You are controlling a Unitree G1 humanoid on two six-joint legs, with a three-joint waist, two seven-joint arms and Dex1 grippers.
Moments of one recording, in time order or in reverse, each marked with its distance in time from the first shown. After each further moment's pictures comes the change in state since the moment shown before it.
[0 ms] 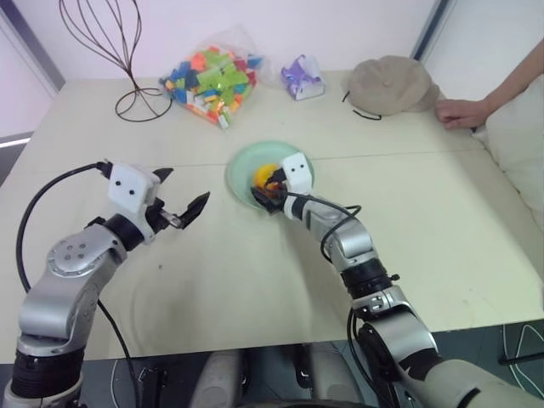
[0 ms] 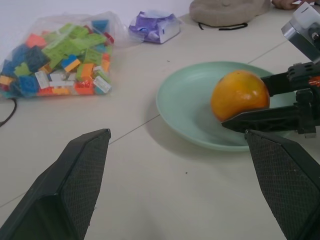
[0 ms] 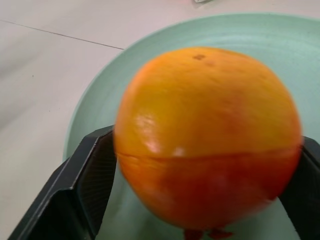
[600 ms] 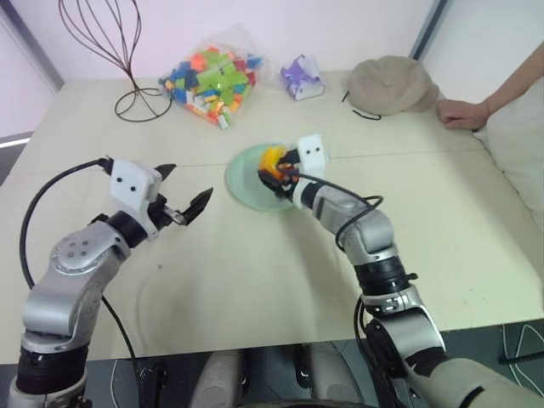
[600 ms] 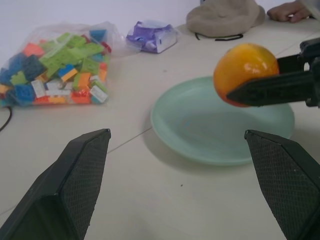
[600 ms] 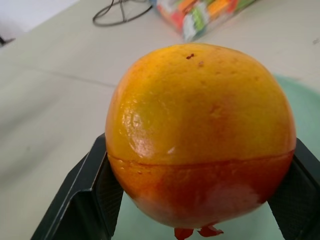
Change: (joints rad) left arm -0.019 -0.014 -0.002 0.000 -0.014 0.000 0.006; right arm 0.001 -0.038 -0.031 -0.171 0.126 0.160 -0.048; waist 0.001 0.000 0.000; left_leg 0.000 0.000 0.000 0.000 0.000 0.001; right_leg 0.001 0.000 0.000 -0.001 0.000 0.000
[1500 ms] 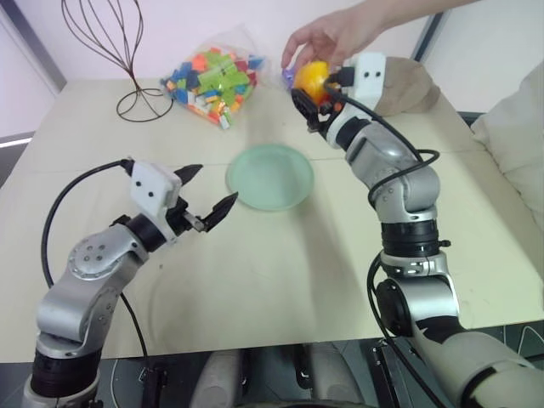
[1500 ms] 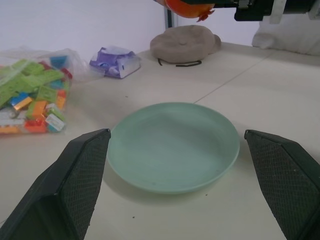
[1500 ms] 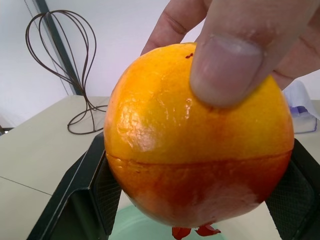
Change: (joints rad) left arm -0.012 -0.056 -0.069 -0.085 -0.050 -0.001 -0.016; right arm -0.228 -0.109 -0.203 -0.057 0.112 -0.019 -0.084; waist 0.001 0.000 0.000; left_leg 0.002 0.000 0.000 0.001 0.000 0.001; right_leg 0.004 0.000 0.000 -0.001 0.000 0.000
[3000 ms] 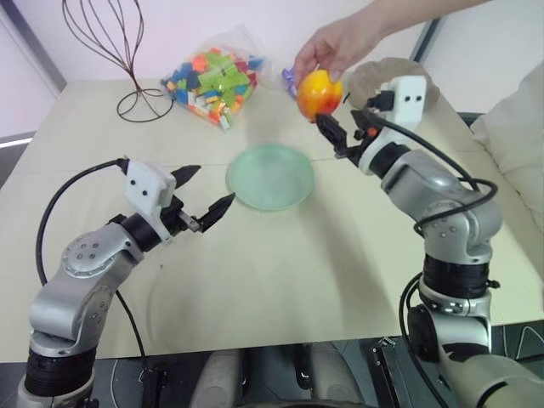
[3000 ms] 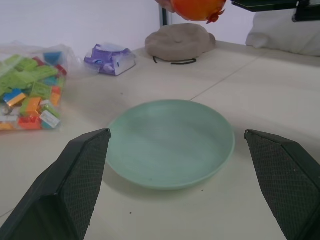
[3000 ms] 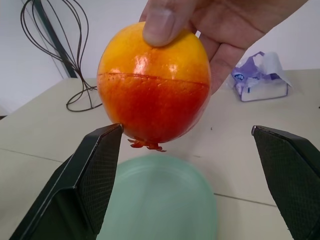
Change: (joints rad) left arm 0.000 0.023 0.028 0.018 -0.036 0.009 -0.027; right arm 0.186 -0.150 -0.044 -0.356 0.244 0.256 -0.136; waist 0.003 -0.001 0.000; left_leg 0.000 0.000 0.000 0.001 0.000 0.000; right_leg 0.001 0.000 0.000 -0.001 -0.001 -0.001
